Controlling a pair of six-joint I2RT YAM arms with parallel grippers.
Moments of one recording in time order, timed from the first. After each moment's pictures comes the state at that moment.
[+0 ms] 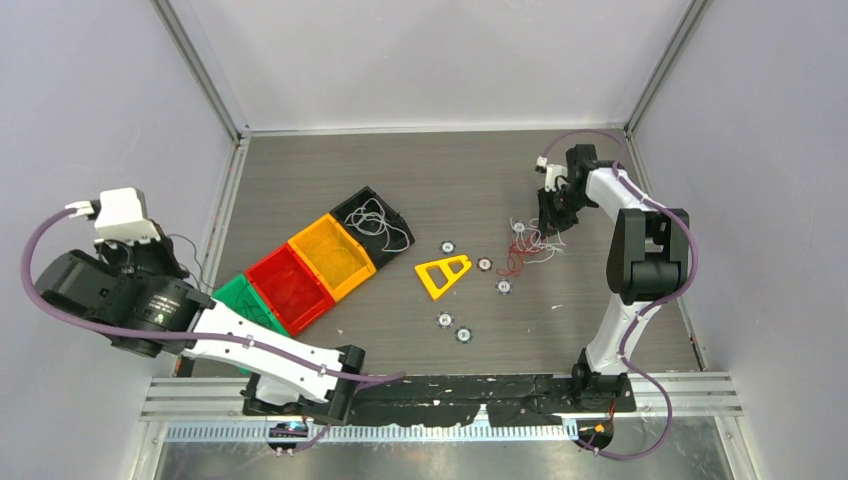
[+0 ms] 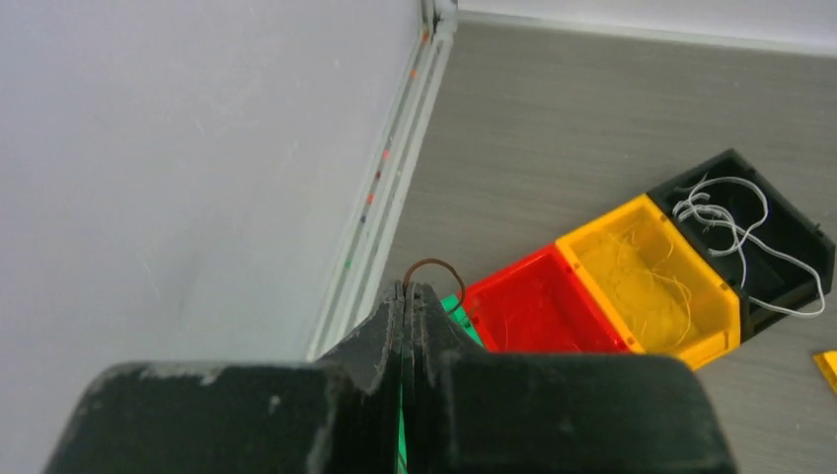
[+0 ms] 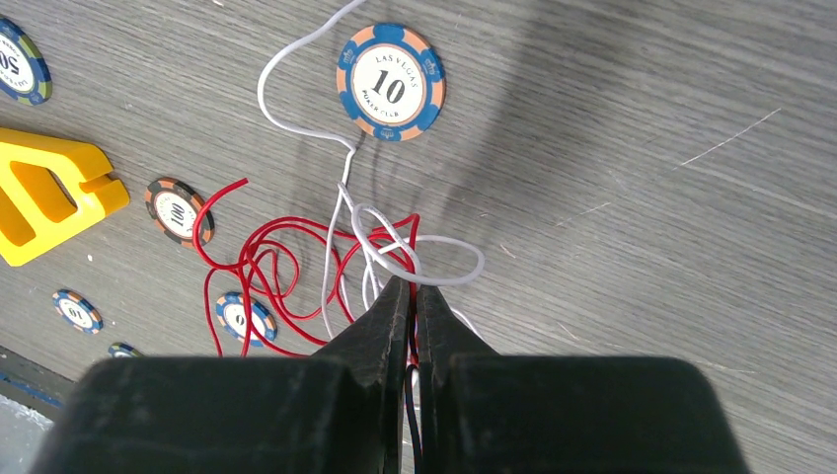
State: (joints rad) left arm 1.32 0.85 1.49 -1.07 0.98 0.47; right arm -0.01 1.89 1.39 -0.81 -0.36 -0.21
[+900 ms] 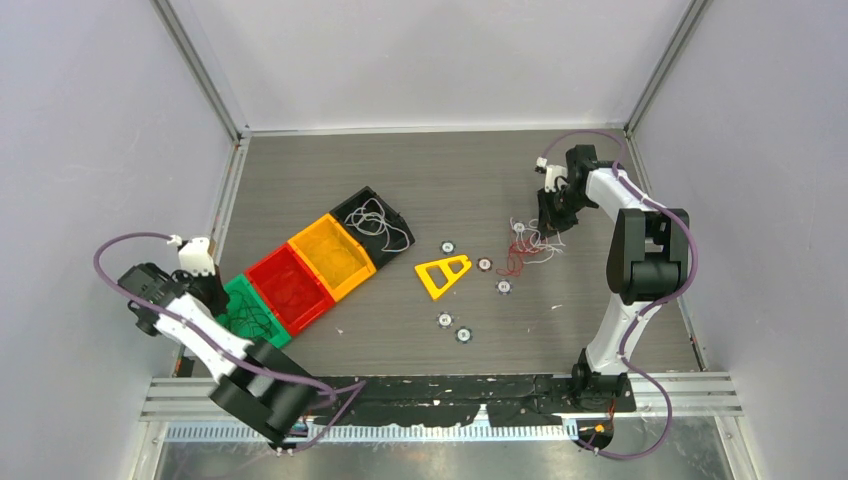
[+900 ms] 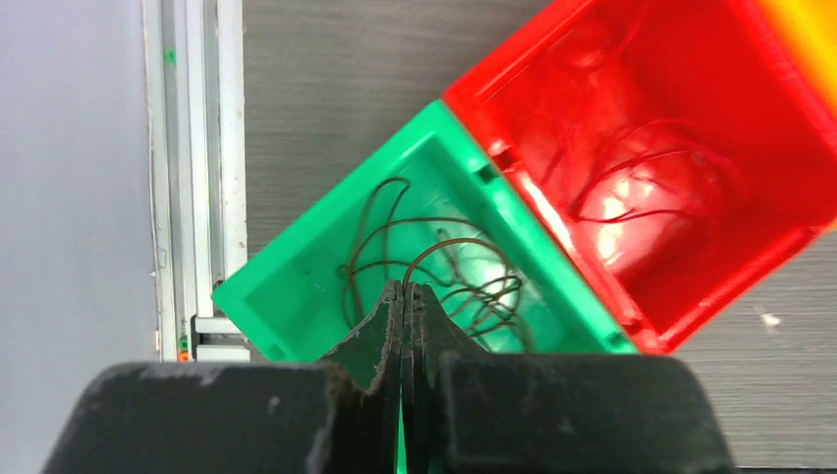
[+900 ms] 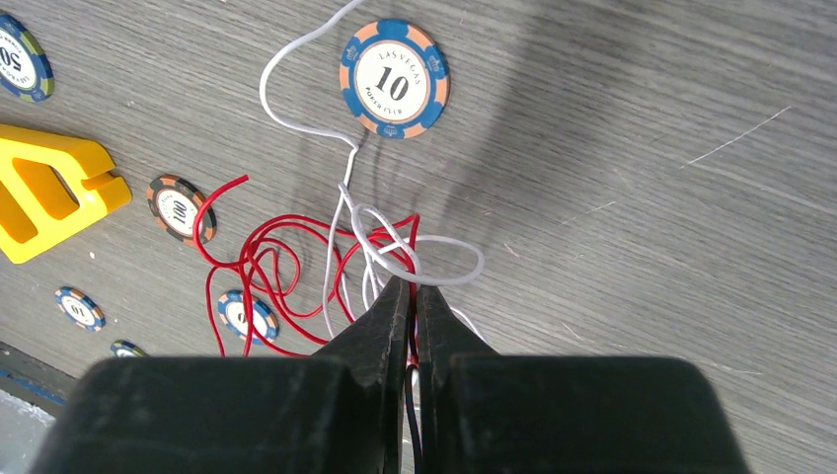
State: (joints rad) left arm 0.98 0.95 0.77 -0.85 0.63 0.76; right arm -0.01 1.89 1.38 -0.81 -0.36 -0.21
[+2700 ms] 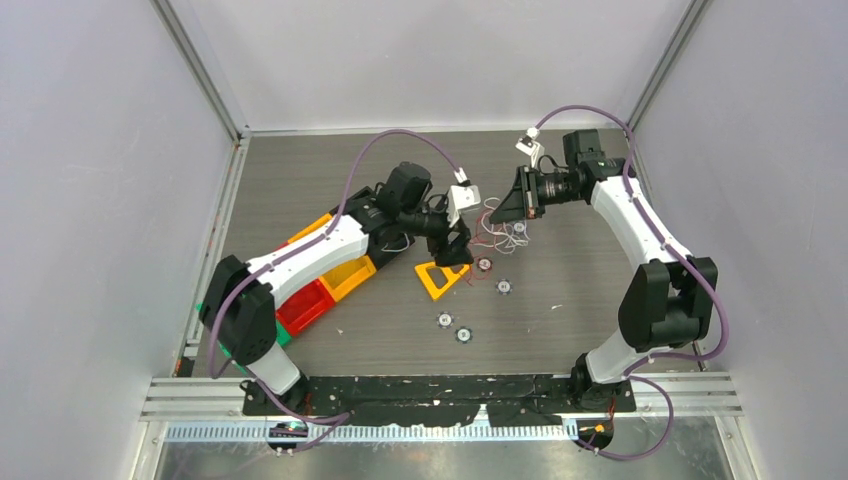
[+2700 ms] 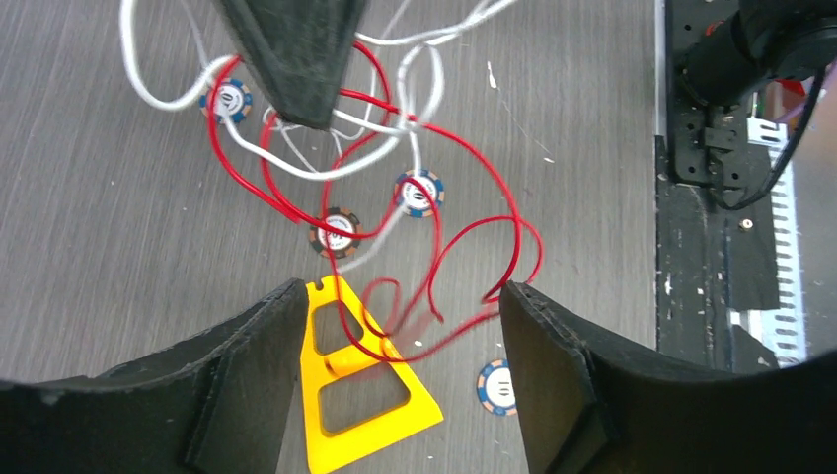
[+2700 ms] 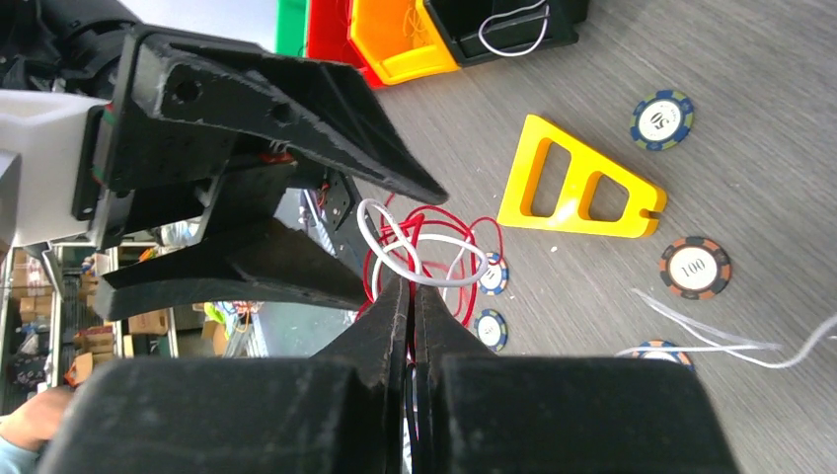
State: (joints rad) left arm -0.74 1.61 1.29 -0.29 0.66 0.30; right arm 0.10 1.59 1.37 -0.82 -1.09 -0.03
